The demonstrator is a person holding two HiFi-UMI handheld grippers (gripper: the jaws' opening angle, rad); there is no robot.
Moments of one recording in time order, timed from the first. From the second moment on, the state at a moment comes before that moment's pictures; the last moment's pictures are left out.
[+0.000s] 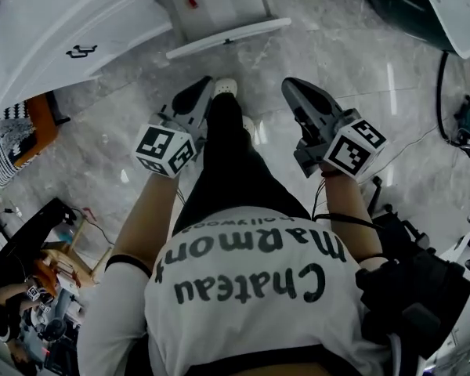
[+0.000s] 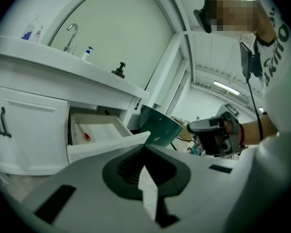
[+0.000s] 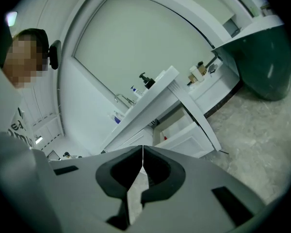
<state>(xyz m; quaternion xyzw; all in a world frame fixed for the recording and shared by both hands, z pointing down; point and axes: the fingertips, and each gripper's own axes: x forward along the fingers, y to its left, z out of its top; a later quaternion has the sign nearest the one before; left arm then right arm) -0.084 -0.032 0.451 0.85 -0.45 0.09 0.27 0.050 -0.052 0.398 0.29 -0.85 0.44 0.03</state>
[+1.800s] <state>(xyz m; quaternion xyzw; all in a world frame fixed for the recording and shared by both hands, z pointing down) -0.067 -0.125 0.631 0.77 -0.51 0.21 0.31 0.113 -0.060 0.528 0.39 -0.74 0.55 0.00</state>
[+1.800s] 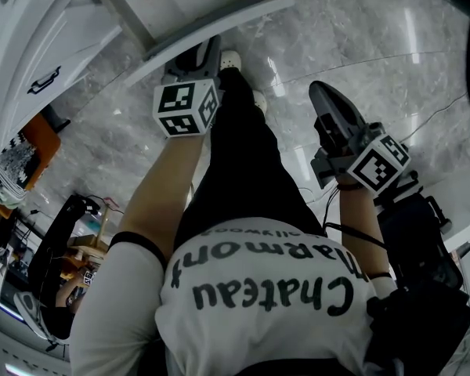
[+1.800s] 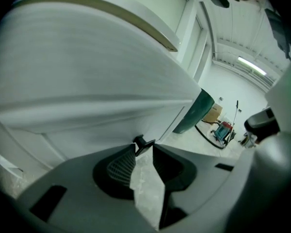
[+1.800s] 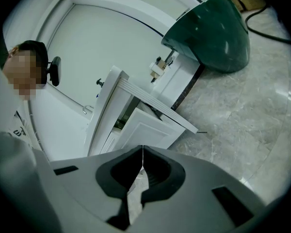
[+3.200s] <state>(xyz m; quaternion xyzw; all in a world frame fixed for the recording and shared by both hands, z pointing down) -0.088 -0.167 0.627 0.78 -0.50 0.22 0.30 0.089 -0.087 0.531 0.39 -0.73 0.55 -0.01</state>
